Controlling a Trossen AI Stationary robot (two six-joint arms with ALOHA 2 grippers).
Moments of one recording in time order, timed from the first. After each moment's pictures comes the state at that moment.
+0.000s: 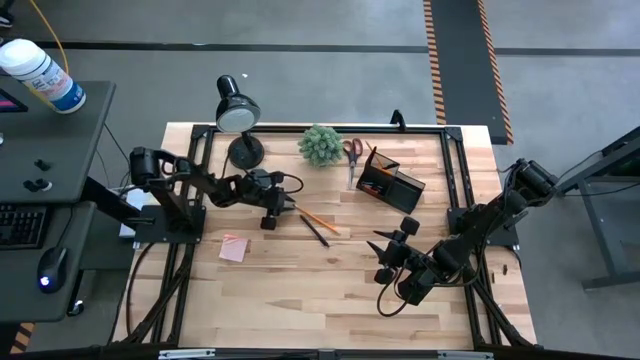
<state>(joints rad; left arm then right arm) 0.43 1.68 0.34 0.68 0.20 0.46 0.70 1.50 0.80 -0.30 1.14 0.60</state>
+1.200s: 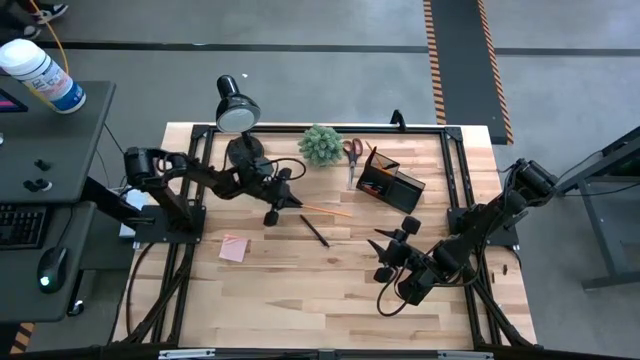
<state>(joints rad) 0.49 1.64 0.44 0.62 0.50 0.34 0.70 1.50 0.80 -0.30 1.18 0.59</state>
